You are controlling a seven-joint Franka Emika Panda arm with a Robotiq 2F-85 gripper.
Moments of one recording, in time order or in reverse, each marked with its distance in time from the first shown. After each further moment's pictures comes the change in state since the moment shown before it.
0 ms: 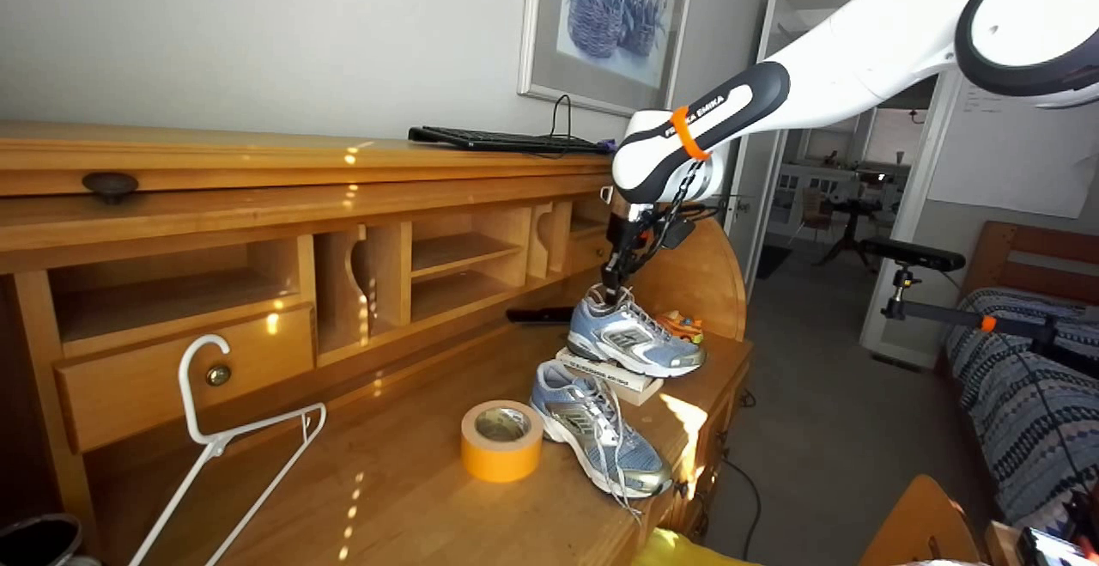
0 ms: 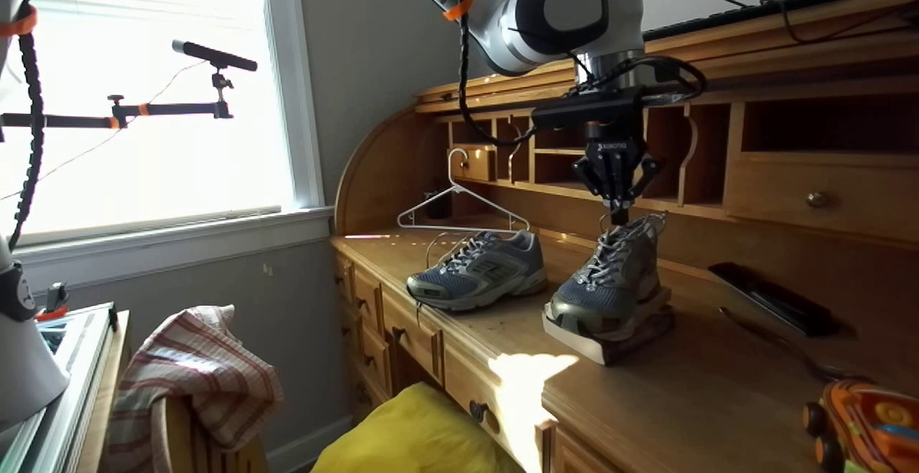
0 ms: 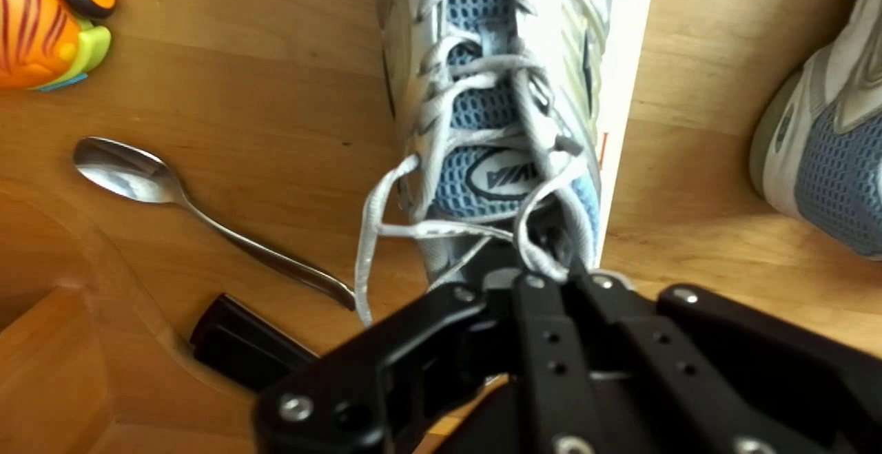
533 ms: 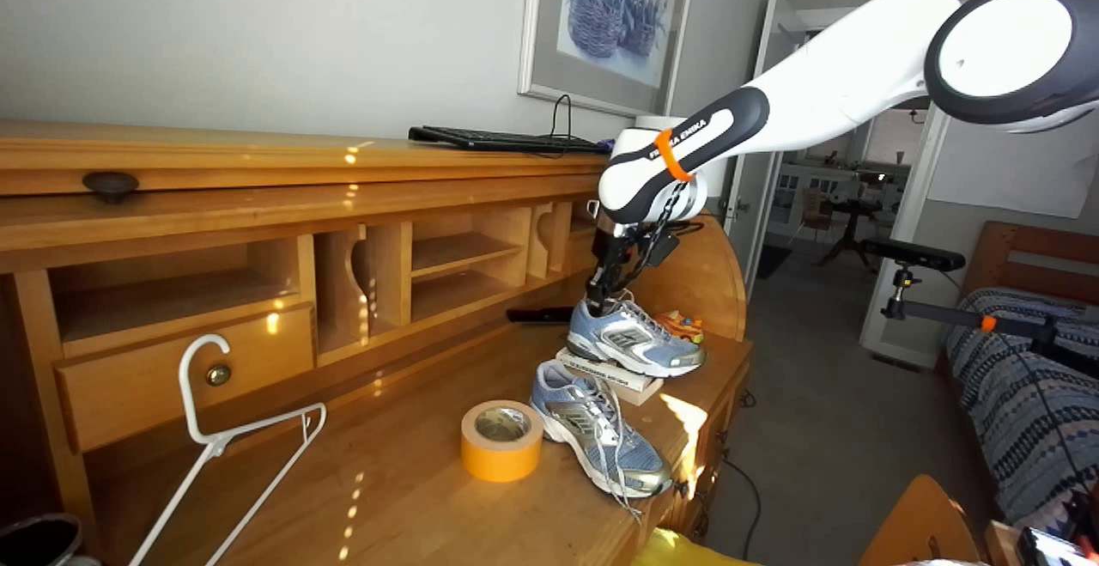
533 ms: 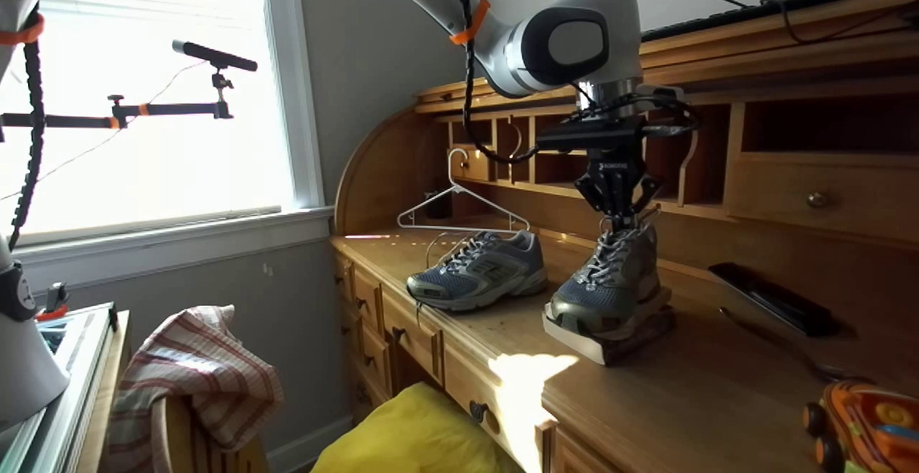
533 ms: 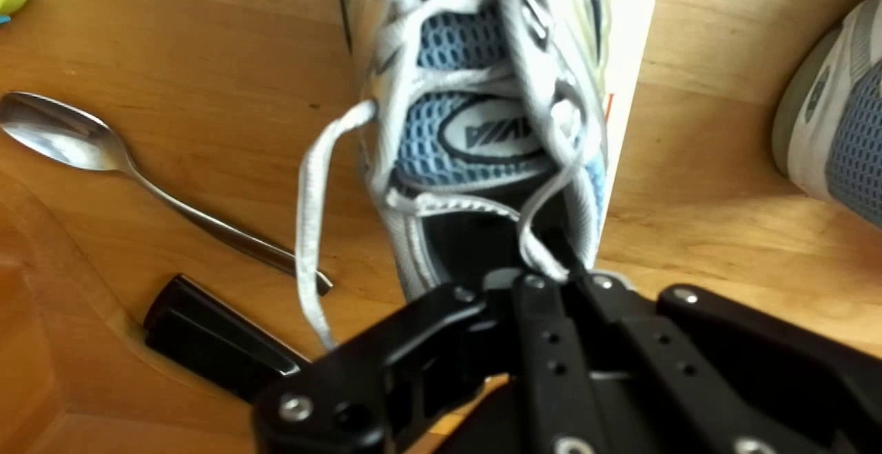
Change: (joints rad) arm 0.002 0.082 0.025 0.056 0.000 0.052 0.000
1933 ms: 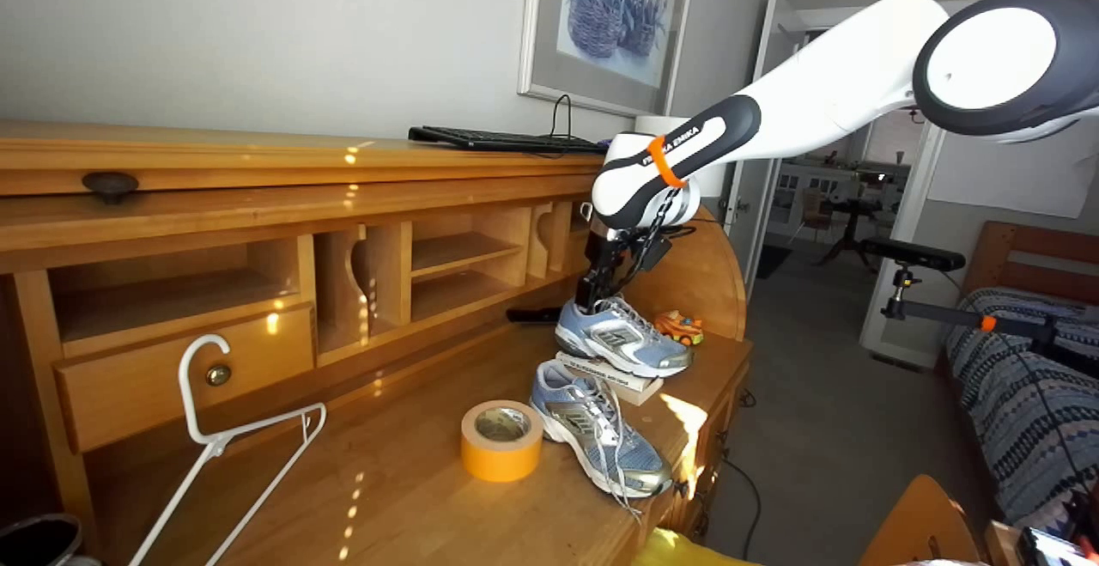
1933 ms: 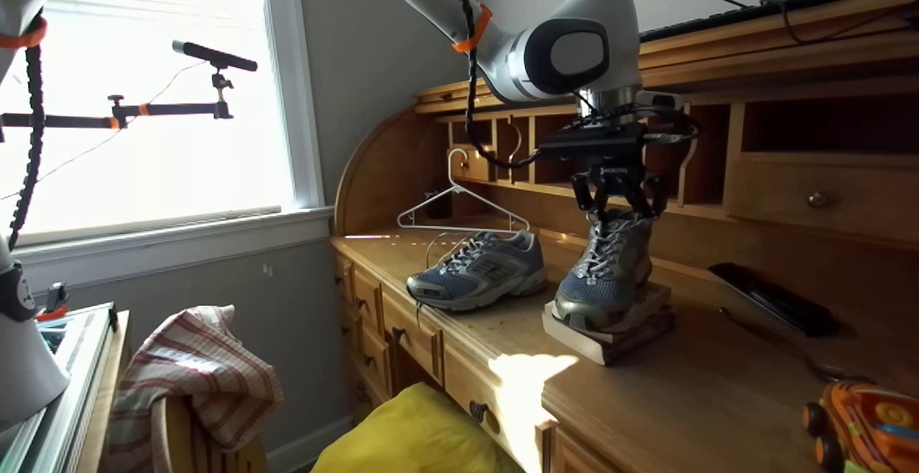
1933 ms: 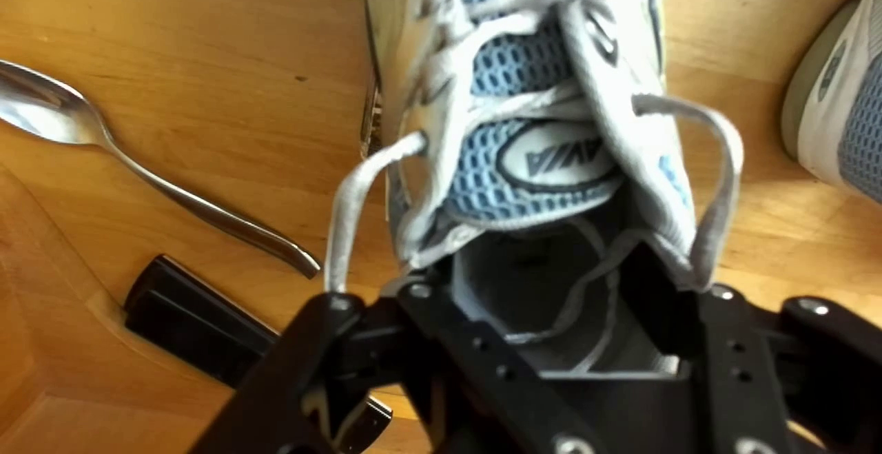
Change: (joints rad) arm 0.004 0.034 0.009 0.036 -0.002 0.015 -0.003
